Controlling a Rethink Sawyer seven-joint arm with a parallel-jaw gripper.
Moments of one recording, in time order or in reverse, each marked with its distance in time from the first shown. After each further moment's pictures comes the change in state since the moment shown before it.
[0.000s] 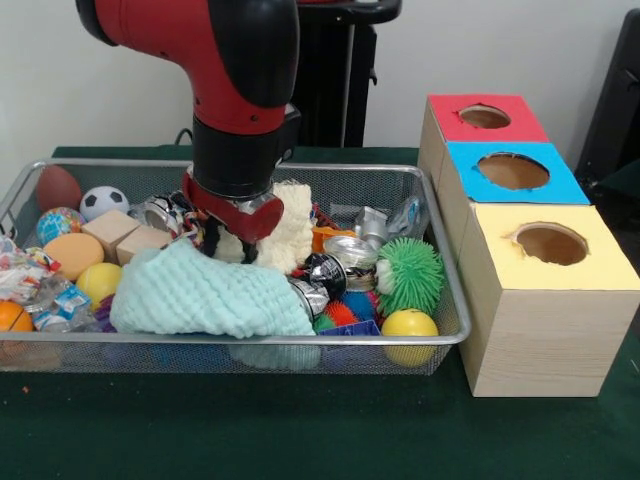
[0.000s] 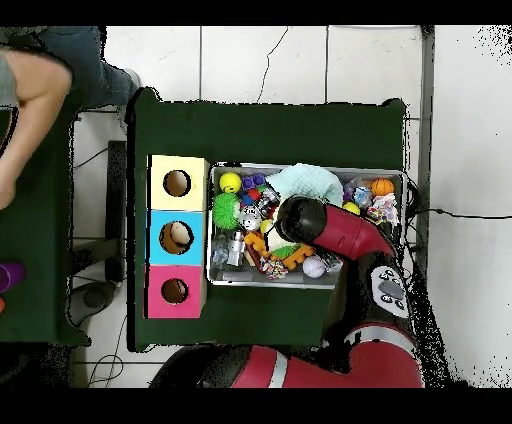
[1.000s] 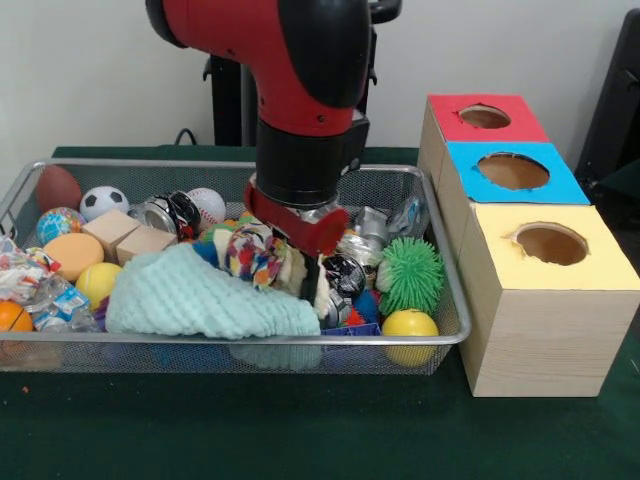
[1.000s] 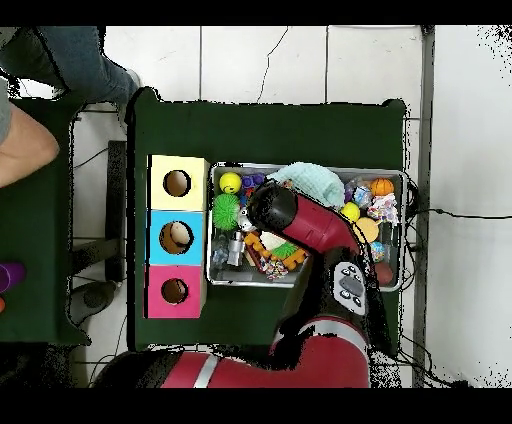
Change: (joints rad) arm 0.139 0.016 -0.046 0.011 0.252 -0.073 0.001
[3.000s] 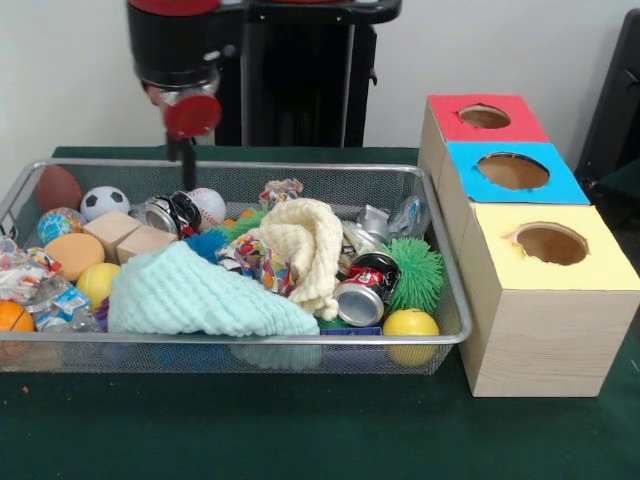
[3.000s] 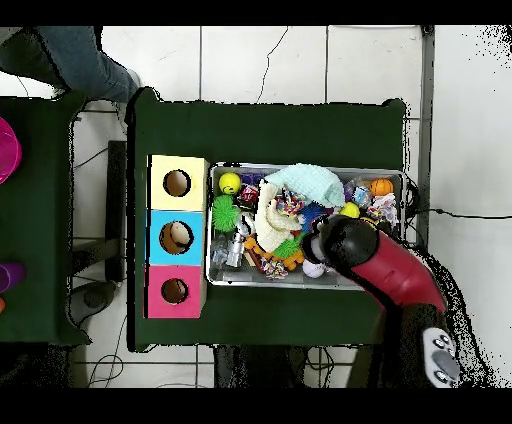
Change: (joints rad) arm -0.207 -0.205 -0.061 0.133 -0.138 0.234 0.113
